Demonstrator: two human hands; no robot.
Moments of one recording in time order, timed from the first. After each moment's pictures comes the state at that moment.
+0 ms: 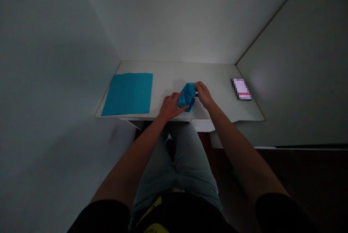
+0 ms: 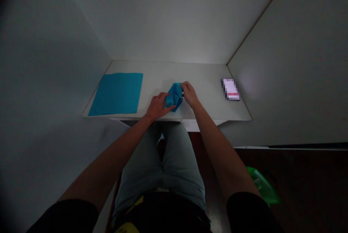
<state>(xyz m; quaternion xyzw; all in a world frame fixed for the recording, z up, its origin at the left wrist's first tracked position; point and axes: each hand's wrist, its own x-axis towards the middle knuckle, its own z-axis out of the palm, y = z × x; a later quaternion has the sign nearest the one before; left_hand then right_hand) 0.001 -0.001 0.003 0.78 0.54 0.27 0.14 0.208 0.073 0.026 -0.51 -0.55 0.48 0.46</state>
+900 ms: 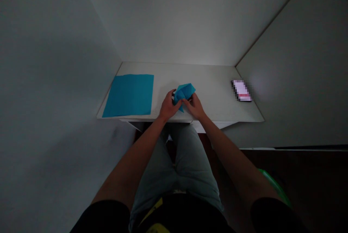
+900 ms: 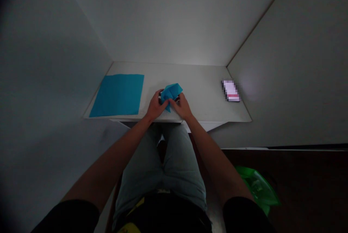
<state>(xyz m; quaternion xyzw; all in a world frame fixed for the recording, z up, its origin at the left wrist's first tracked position) -0.004 0.013 -0.019 0.63 0.54 0.49 0.28 0.187 0.037 -0.032 -0.48 -0.69 0.31 0.45</state>
